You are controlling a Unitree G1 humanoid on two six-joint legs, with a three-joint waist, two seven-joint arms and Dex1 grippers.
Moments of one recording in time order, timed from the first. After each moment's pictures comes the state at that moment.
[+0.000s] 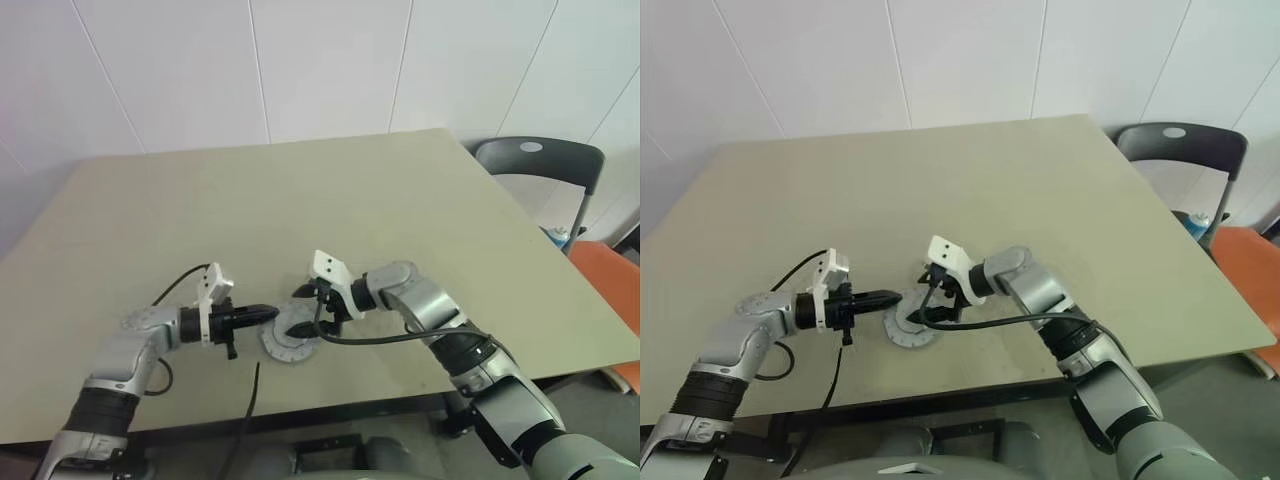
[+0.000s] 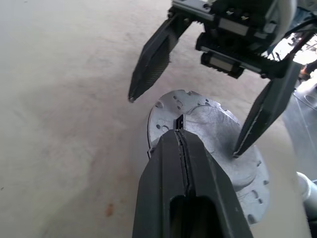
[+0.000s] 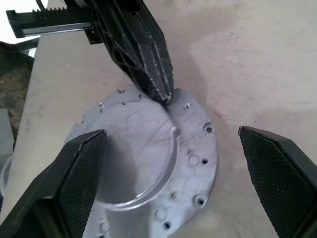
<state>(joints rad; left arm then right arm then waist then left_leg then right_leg) -0.20 0.58 -0.04 0.06 -0.48 0.47 -1.18 -0.64 -0.29 0.47 0.18 0.15 0.62 1.08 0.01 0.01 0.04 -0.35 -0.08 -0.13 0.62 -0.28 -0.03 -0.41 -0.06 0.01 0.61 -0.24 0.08</state>
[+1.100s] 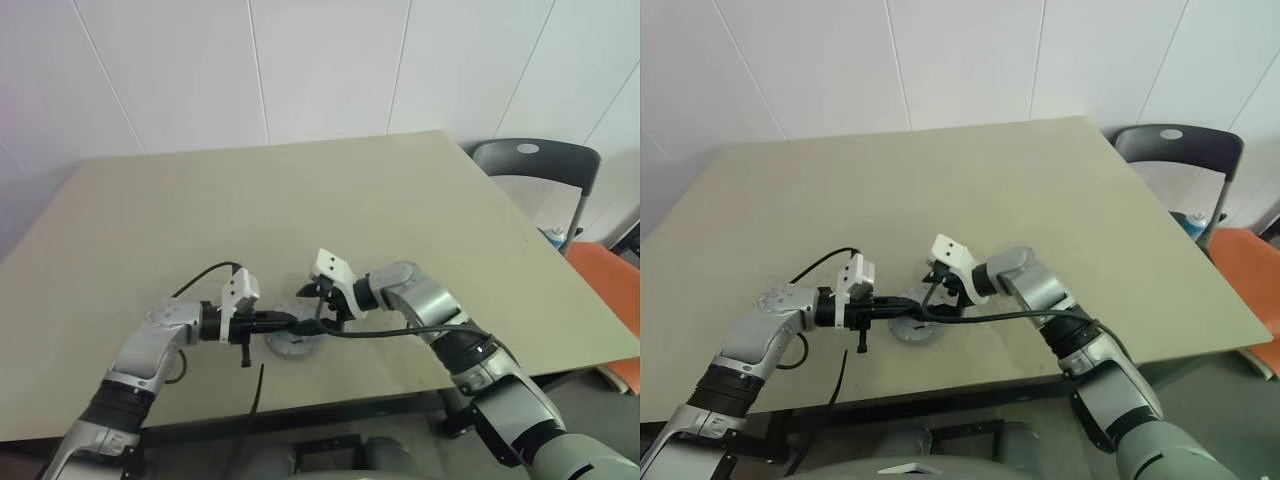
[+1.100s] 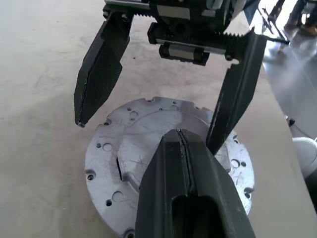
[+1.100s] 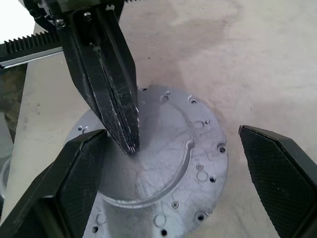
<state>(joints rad) -0.24 0.56 -0.17 0.06 -0.34 0.28 -1.20 -0.64 -0.30 0.44 0.20 0.17 0.67 1.06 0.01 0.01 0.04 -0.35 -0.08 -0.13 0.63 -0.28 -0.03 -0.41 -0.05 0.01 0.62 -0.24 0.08</state>
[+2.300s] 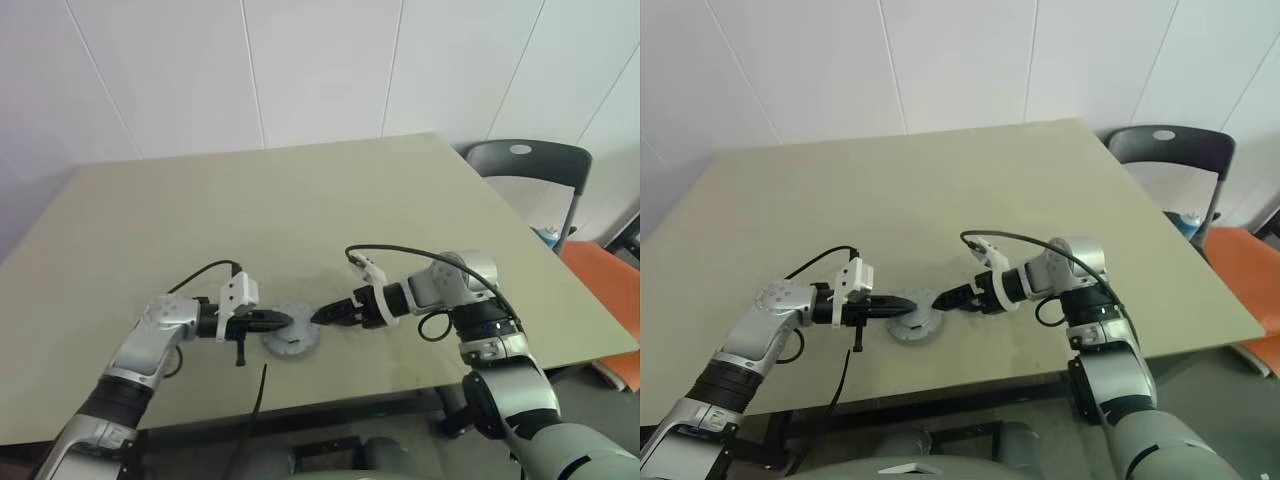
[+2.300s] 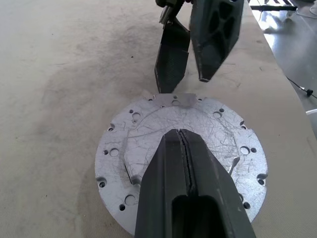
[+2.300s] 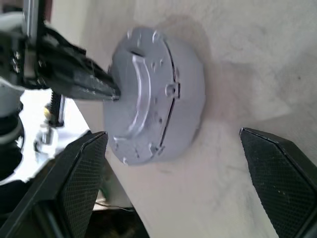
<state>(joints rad) -0.26 0.59 -0.19 0.15 -0.28 0.12 -1.24 -0.74 -0.26 0.05 0.36 0.61 1.61 0.67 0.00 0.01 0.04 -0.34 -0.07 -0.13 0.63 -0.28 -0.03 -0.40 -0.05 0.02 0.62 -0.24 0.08</state>
